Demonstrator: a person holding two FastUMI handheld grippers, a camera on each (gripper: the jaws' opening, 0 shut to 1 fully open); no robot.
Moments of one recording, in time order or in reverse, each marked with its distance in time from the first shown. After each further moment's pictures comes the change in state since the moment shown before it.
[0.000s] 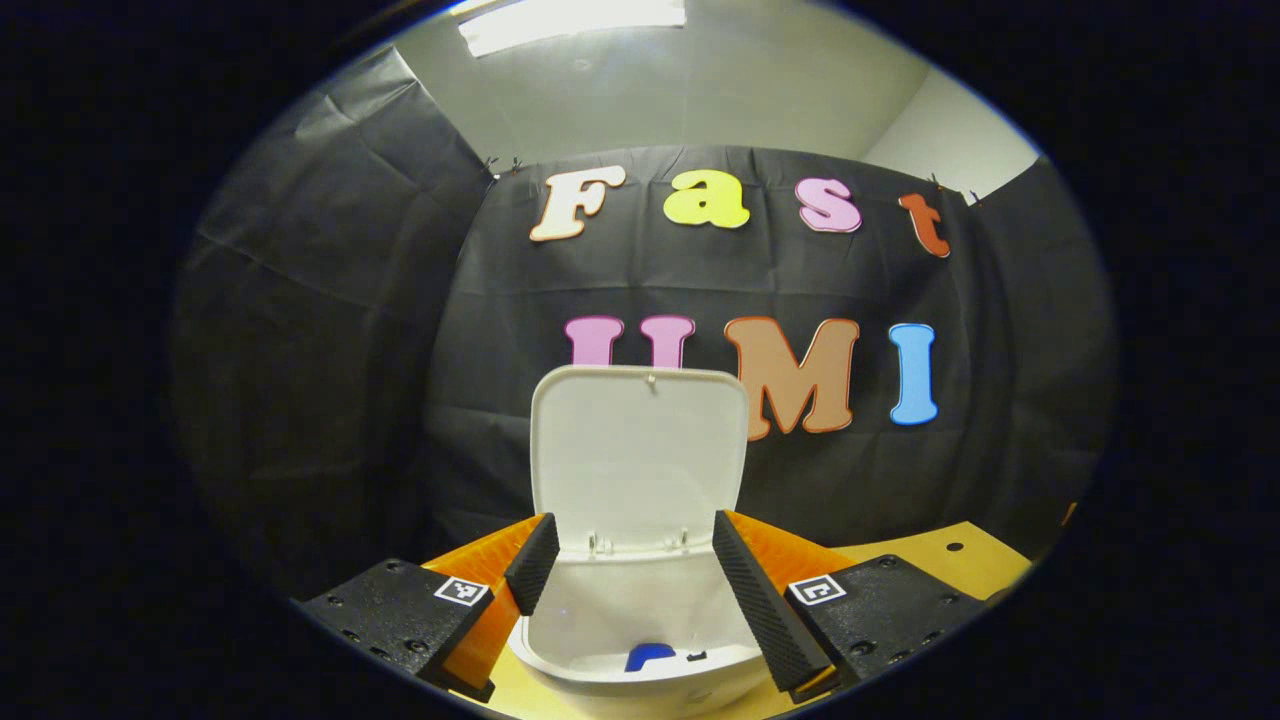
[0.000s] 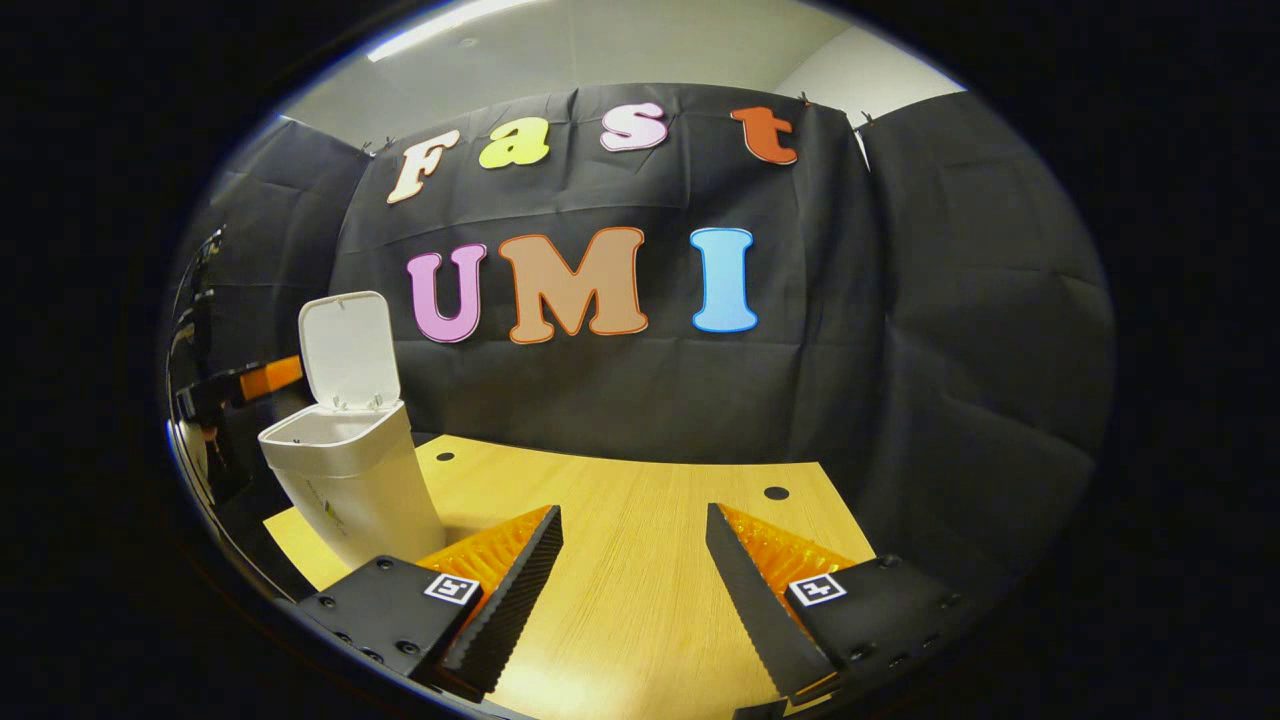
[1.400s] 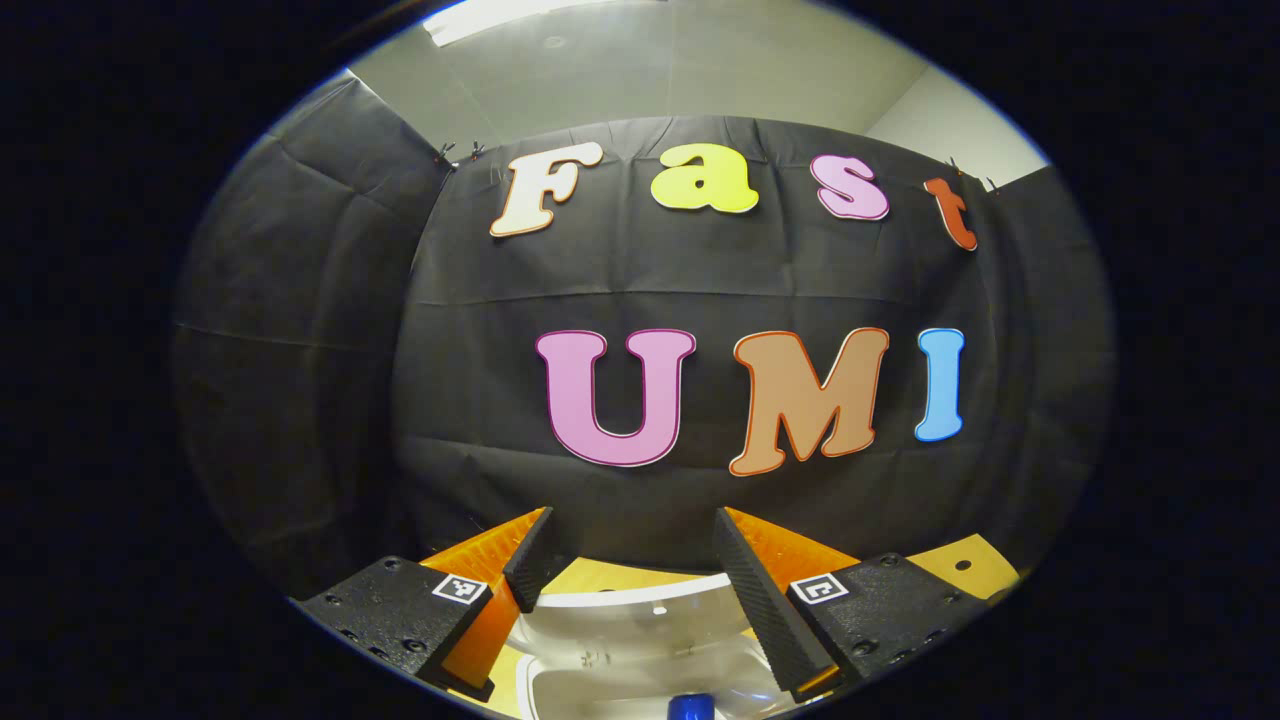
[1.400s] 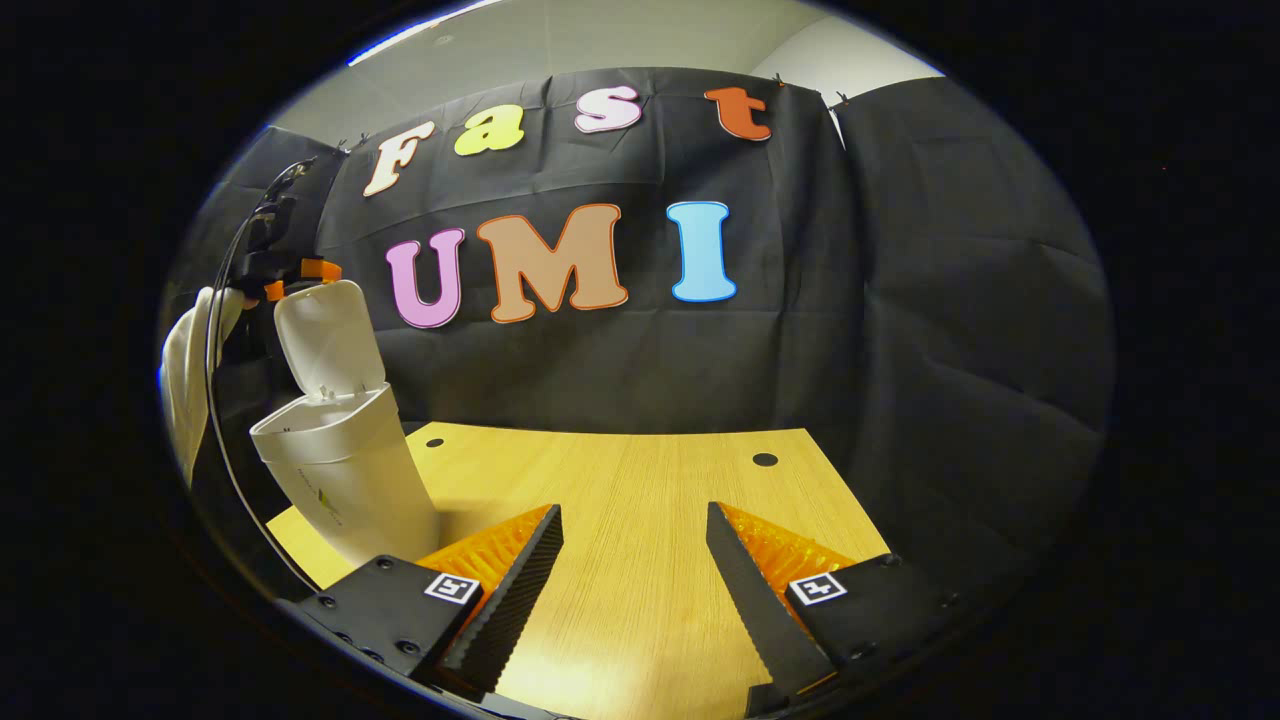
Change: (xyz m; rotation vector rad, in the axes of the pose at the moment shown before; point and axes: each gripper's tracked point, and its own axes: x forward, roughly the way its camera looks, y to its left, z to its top) left arm 0.115 -0.005 0.054 0.024 0.106 -0.013; right arm -0.011 -0.010 -0.032 0.056 0.066 -0.039
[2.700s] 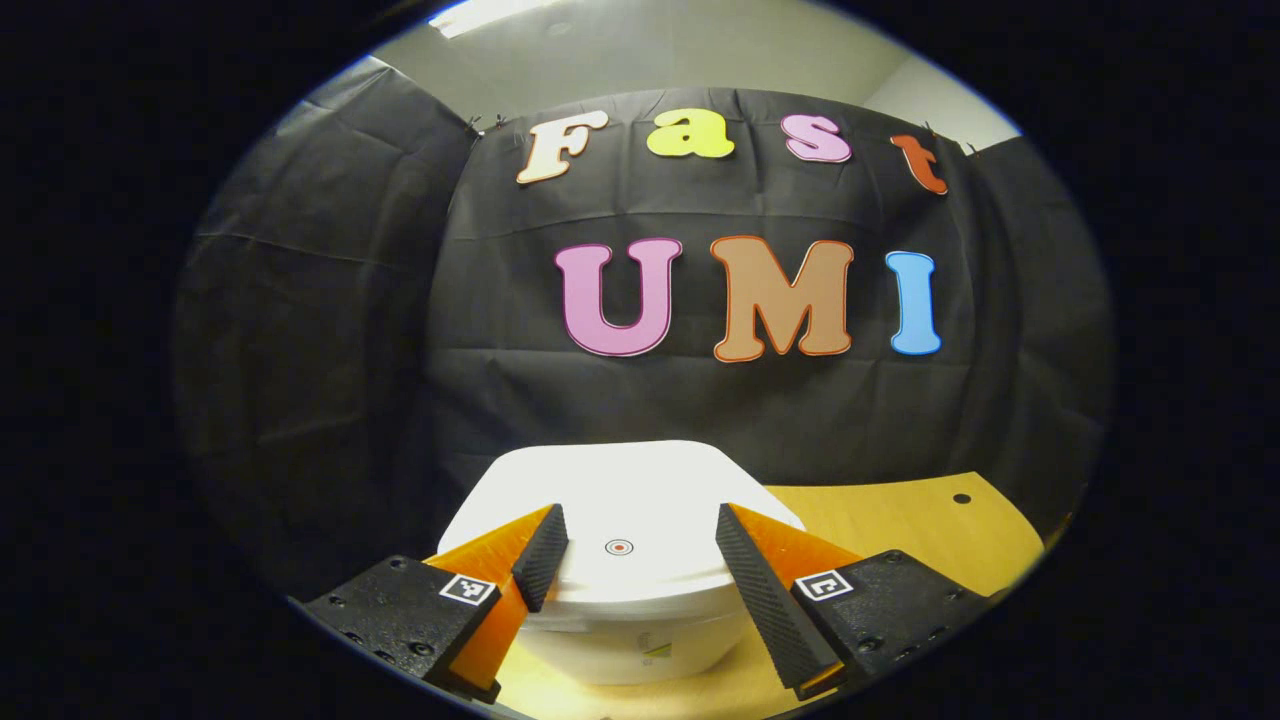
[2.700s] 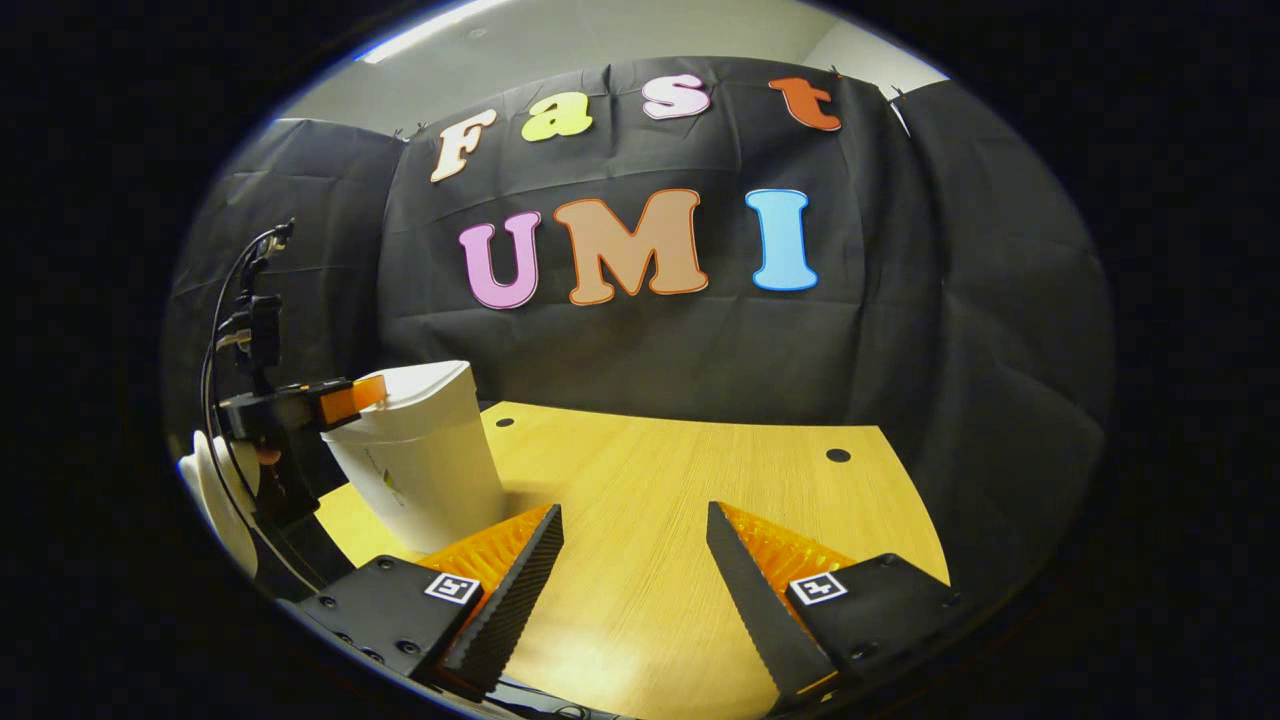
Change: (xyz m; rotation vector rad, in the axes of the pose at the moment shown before) left arm -0.130 -0.038 -0.163 0.024 0.094 0.069; right arm 0.001 0.057 -0.012 -0.065 0.047 0.192
